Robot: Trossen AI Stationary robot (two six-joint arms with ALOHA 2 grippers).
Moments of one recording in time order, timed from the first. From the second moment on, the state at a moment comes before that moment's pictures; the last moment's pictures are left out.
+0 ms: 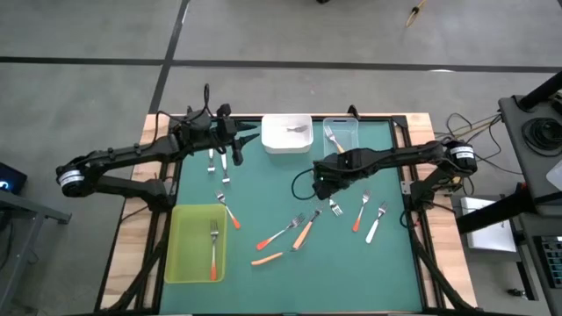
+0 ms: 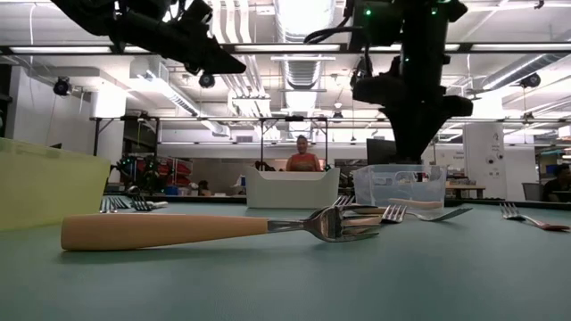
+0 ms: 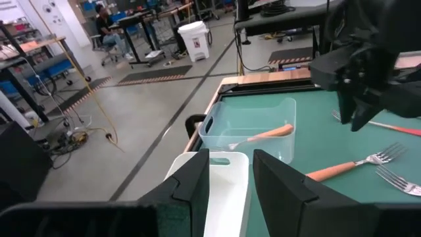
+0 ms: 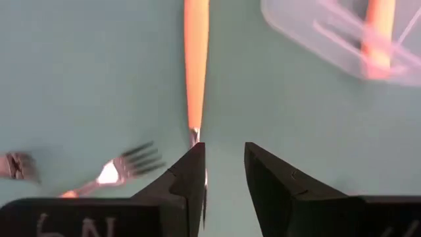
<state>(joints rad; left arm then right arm) 0.47 1.11 0.72 0.20 0.11 0.29 -0.07 1.59 1.15 -0.98 0.13 0.99</state>
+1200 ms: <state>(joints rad) 0.48 1.11 0.72 0.20 0.11 0.30 -0.14 1.80 1.16 -0.77 0.13 0.89</state>
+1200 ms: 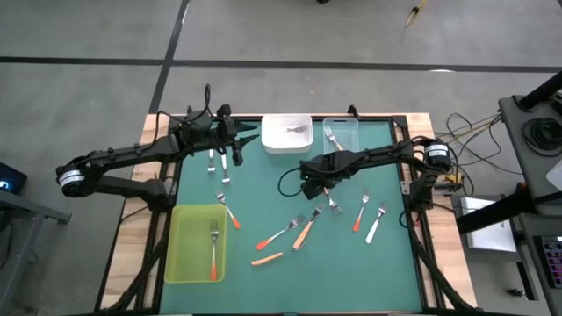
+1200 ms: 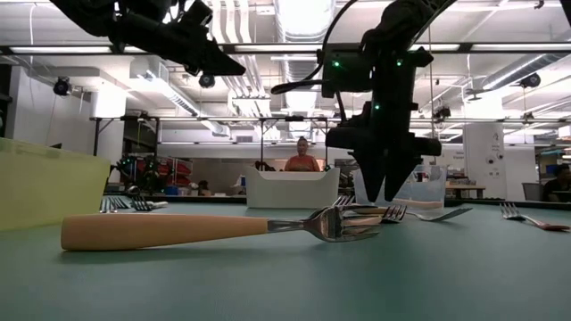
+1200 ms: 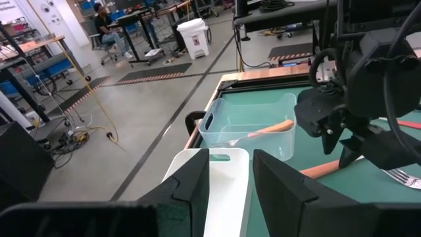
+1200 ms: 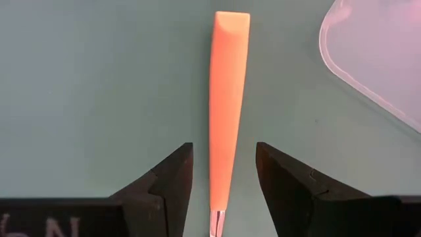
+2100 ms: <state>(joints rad) 0.48 1.11 0.71 0.20 0.11 0.30 -0.14 1.89 1.16 -0.71 0.13 0.84</state>
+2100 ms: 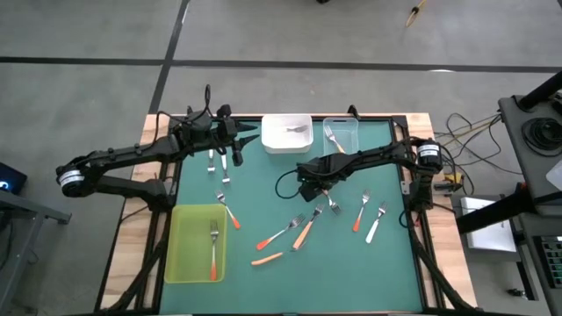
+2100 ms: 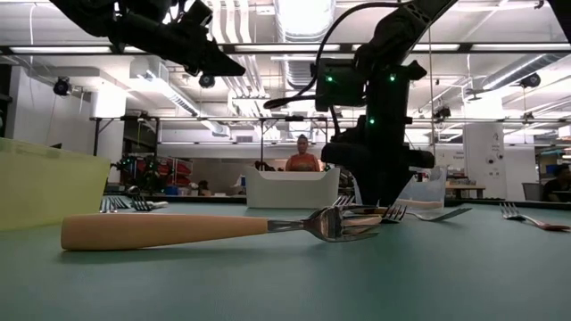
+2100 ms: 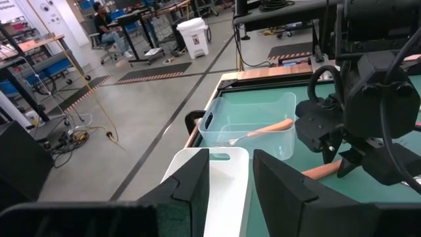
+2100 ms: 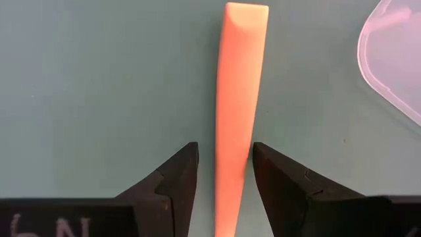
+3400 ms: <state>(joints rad) 0.48 1.11 0.71 0.20 0.11 0.31 -0.15 1.89 1.15 -0.70 0.11 0.82</state>
